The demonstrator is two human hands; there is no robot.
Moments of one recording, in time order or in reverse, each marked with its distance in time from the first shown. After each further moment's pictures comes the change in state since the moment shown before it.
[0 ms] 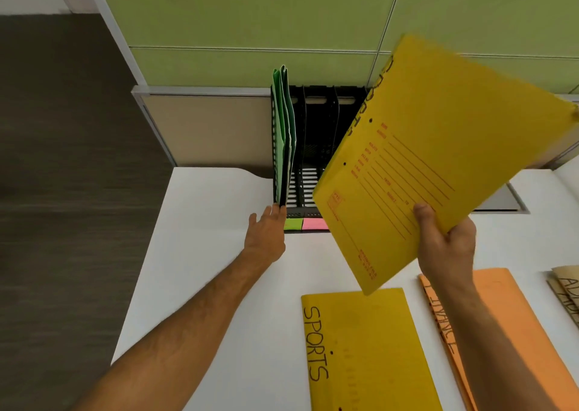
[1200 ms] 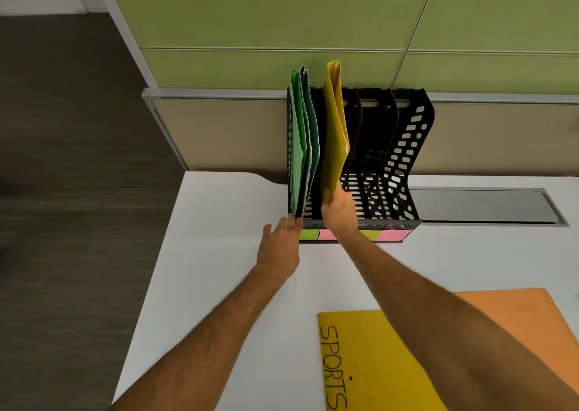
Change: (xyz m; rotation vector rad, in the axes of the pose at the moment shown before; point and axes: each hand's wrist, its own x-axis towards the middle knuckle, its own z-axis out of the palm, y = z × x) left_hand 0.010 -0.005 0.004 -0.011 0.056 0.005; right_hand 0.084 0.145 0.217 -0.507 -0.310 0.073
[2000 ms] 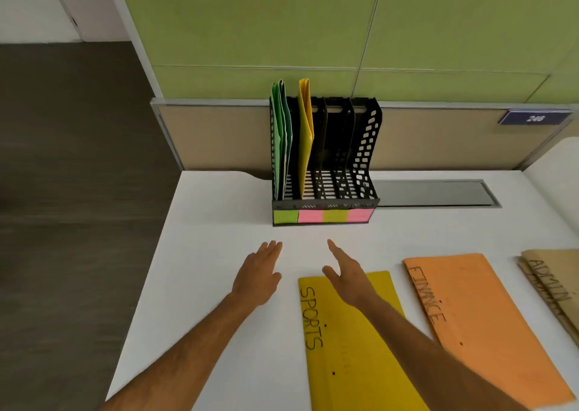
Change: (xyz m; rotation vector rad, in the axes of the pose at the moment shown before) left_hand -0.152 0.011 0.026 -0.315 -0.043 0.061; right_hand -0.233 0.066 -0.098 -0.064 -0.389 -0.027
